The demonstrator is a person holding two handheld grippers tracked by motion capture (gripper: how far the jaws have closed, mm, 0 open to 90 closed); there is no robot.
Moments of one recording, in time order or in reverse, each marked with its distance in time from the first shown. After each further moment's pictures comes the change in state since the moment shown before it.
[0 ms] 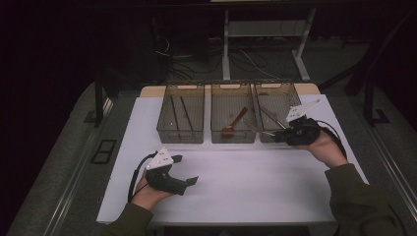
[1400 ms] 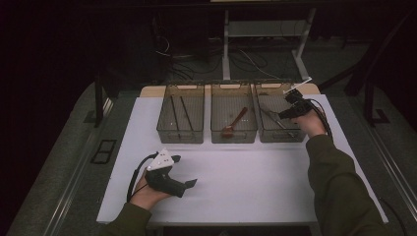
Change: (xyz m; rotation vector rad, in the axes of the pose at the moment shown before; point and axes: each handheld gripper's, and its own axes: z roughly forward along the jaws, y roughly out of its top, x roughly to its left) left arm 0.000 -0.002 -0.001 0.028 -0.008 0.041; right arm -0.102 0.008 0.054 0.170 -0.284 0.377
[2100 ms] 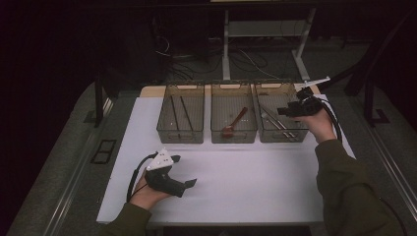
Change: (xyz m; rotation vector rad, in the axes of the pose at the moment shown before) left arm 0.001 -0.001 0.000 -0.003 -0.002 -0.011; right arm 0.000 -0.013 -0.039 -0.242 0.063 0.053
